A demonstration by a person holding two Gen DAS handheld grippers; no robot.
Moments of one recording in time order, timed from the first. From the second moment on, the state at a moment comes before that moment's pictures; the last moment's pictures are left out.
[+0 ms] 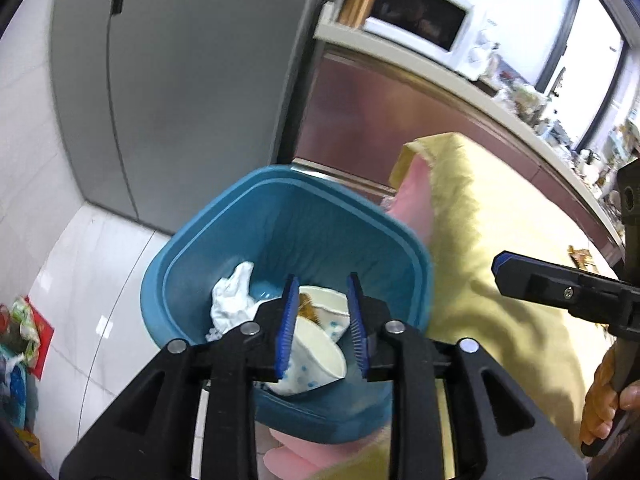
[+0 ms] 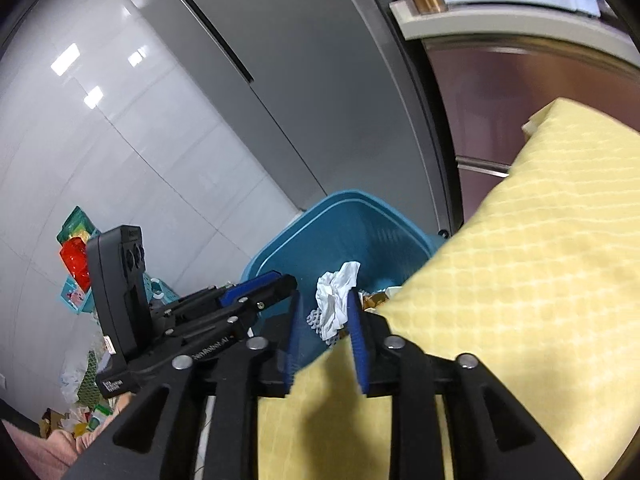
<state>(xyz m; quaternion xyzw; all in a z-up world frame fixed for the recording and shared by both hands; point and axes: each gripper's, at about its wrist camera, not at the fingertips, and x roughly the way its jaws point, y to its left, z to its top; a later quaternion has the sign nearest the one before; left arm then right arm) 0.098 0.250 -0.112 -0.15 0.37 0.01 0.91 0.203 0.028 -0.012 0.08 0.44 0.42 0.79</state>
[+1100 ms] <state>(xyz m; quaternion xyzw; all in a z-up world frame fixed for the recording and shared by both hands) 0.113 -0.034 -0.057 0.00 0.35 -0.26 0.90 0.119 -0.280 -0.015 0.22 0.34 0.14 0.90</state>
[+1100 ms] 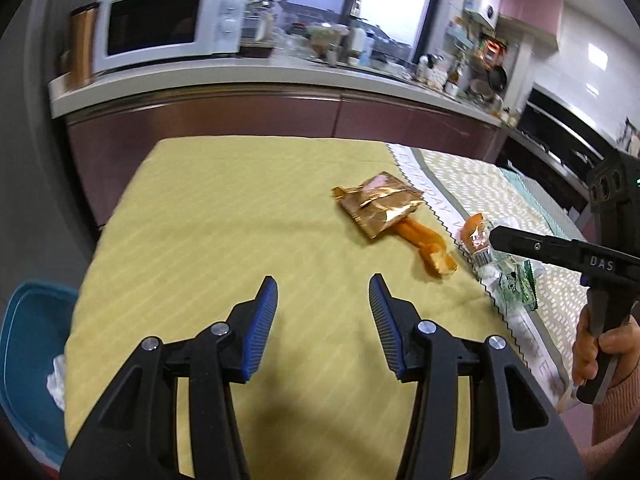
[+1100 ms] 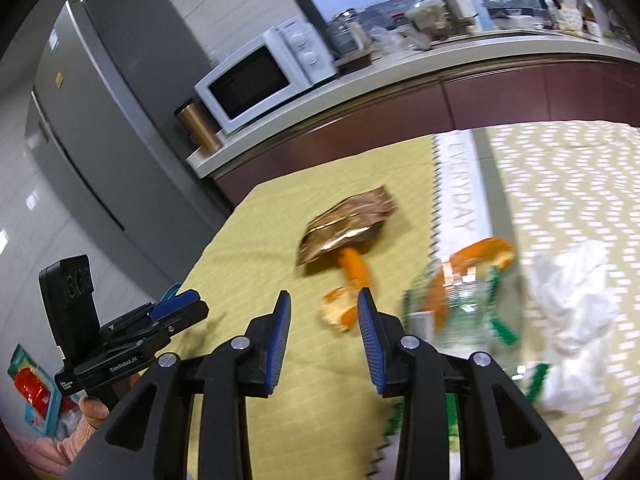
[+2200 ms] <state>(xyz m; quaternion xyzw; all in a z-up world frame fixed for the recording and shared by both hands) 0.185 -0.156 -0.079 0.10 0.40 -0.27 0.87 0.087 -0.407 -0.049 0.27 0.35 -0.01 0.90</state>
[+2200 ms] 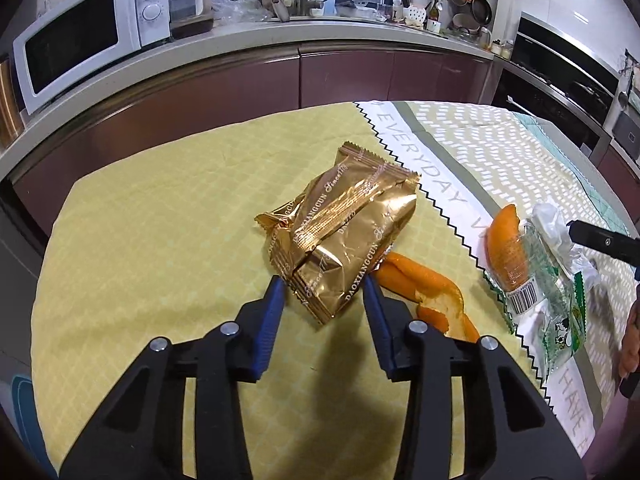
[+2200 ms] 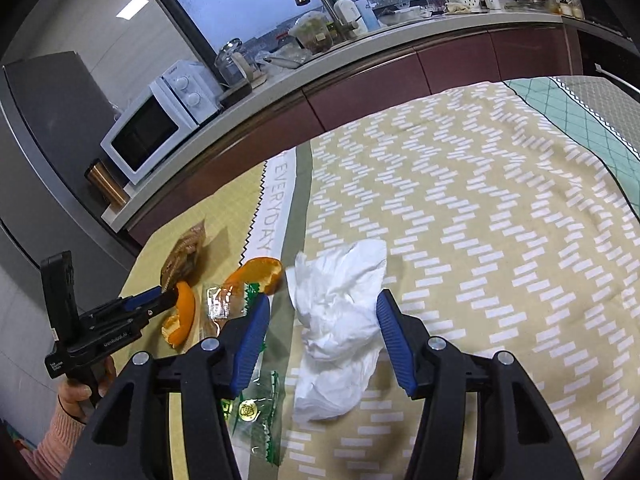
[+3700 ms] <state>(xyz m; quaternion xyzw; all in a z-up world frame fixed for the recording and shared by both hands) 0.113 -0.066 -0.032 0.04 0.35 -0.27 0.89 0.068 -0.382 0.018 0.23 0.27 0.02 0.94</state>
